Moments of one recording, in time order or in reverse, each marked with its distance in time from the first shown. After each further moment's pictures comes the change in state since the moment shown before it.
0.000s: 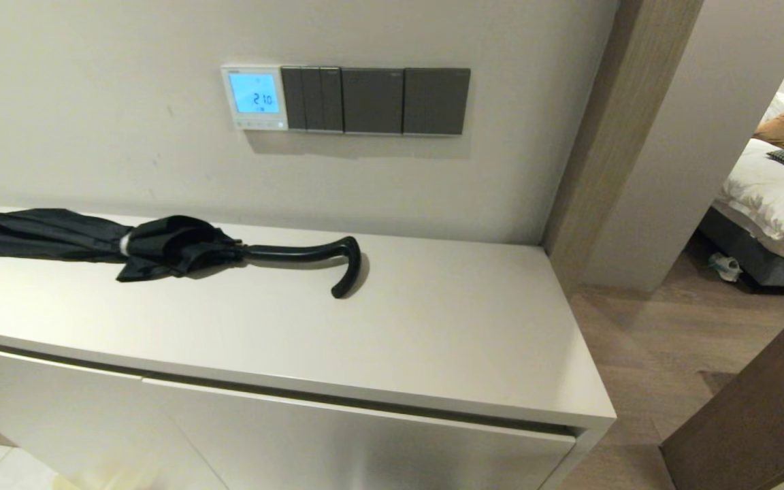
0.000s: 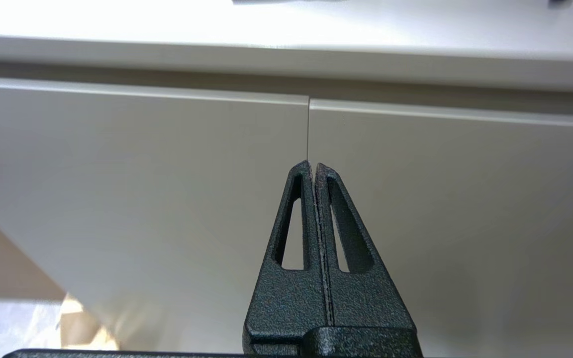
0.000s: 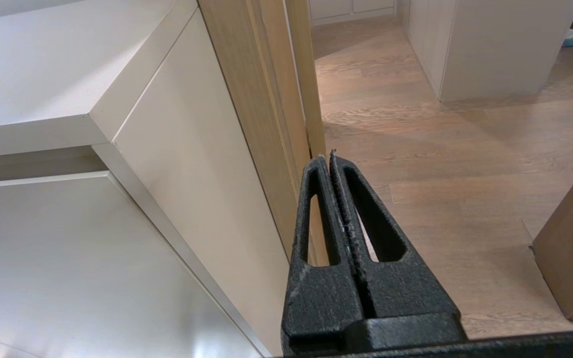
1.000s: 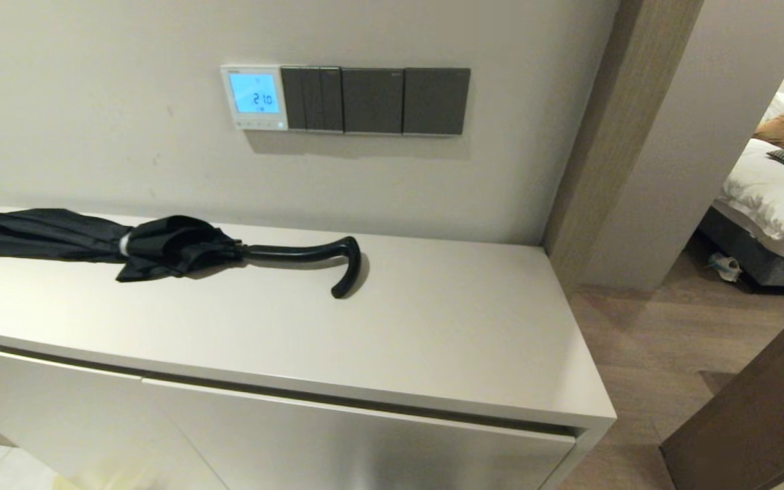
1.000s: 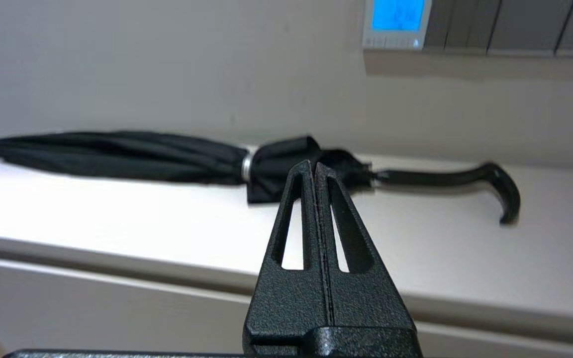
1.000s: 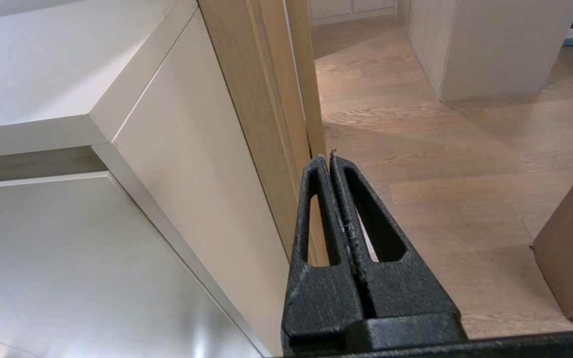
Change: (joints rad) left arm -0.001 0.549 -0.452 -0.276 0.012 -0.010; right arm 0.000 0.000 0.000 0.000 0.000 0.001
